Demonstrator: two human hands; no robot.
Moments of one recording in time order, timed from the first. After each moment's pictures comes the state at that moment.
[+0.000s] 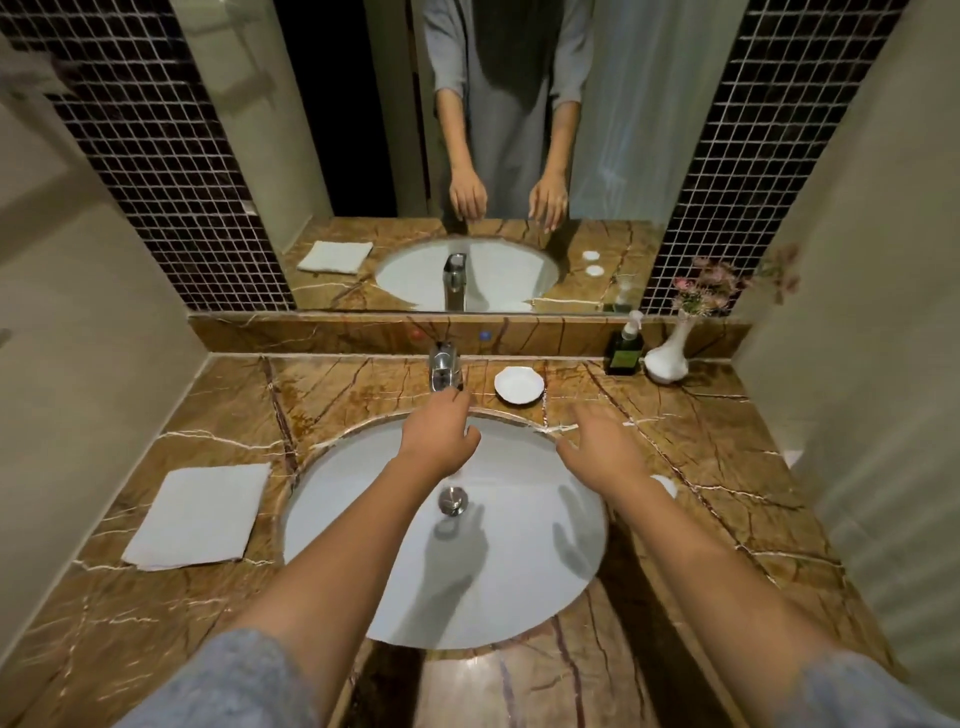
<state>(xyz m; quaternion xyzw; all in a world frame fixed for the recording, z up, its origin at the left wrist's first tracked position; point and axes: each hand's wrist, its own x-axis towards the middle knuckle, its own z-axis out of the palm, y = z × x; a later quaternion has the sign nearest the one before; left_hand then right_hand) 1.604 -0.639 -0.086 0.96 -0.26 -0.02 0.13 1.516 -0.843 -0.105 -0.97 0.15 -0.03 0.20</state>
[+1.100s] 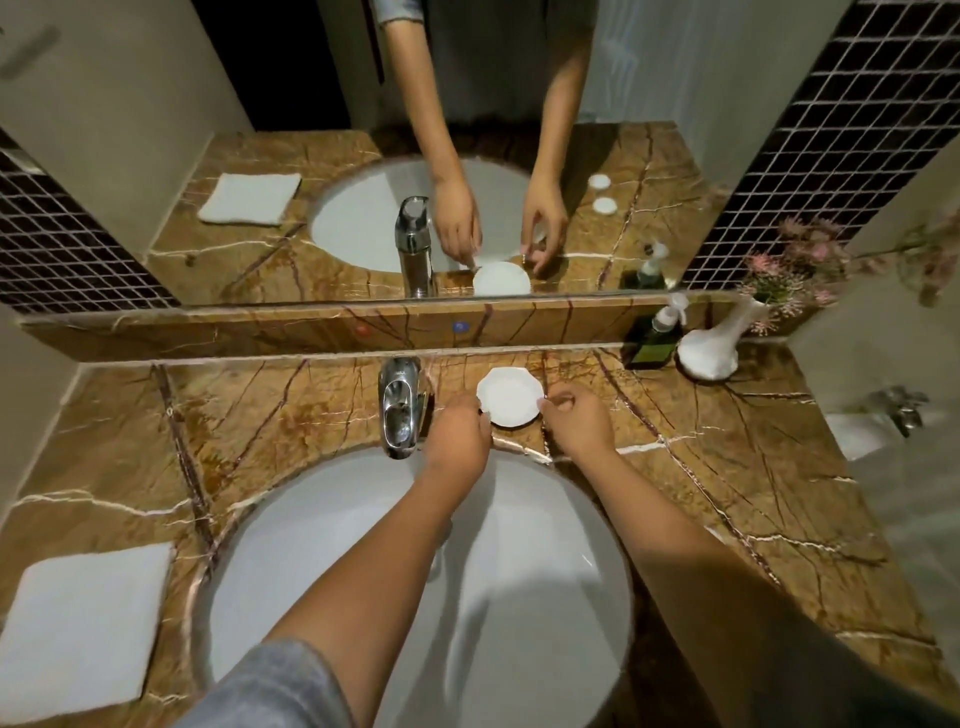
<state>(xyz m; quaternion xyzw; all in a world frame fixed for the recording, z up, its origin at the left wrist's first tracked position) 1.726 -0.740 -0.198 0.94 -0.15 -0.12 0.27 1.680 -0.887 -0.196 -0.81 0.36 -0.03 0.46</state>
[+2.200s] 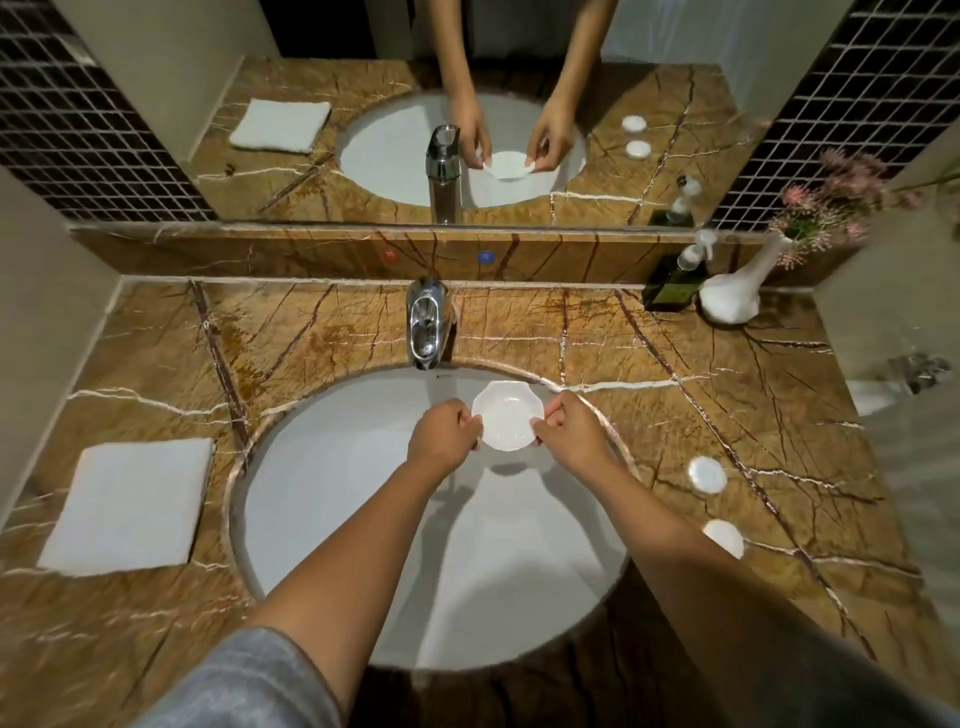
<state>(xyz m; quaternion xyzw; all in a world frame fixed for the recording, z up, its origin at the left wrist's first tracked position) 1.660 -0.669 -0.221 0.91 -0.05 -0.25 0.33 1.599 -0.835 -0.227 -0.82 0.29 0.06 0.49</state>
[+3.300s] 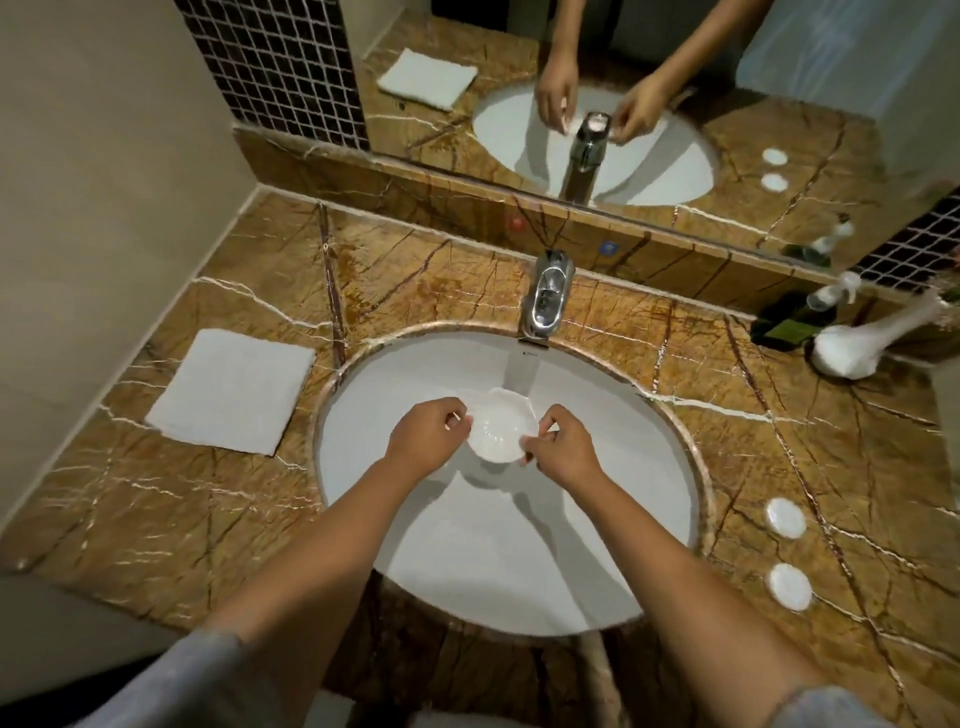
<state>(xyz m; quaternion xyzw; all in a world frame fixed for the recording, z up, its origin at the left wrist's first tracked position) 1.631 -0.537 -0.232 0.91 -0.03 -0.19 0.36 1.596 -0.723 -0.209 -0.82 0.25 0.18 0.48</state>
